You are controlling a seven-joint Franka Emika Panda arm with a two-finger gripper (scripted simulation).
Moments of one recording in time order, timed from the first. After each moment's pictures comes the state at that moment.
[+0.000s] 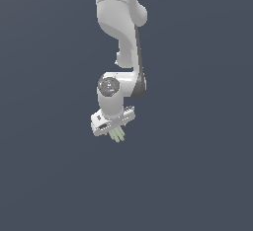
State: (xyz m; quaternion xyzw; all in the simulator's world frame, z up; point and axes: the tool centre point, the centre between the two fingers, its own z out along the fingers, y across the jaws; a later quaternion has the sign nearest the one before) arm 0.007 -0.055 0.044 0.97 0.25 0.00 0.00
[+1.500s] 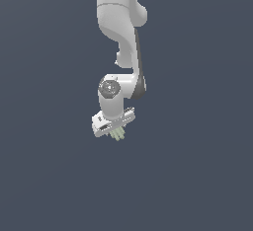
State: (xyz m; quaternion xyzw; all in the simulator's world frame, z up) arm 0.004 -0.054 0.032 0.97 0.25 0.00 0.00
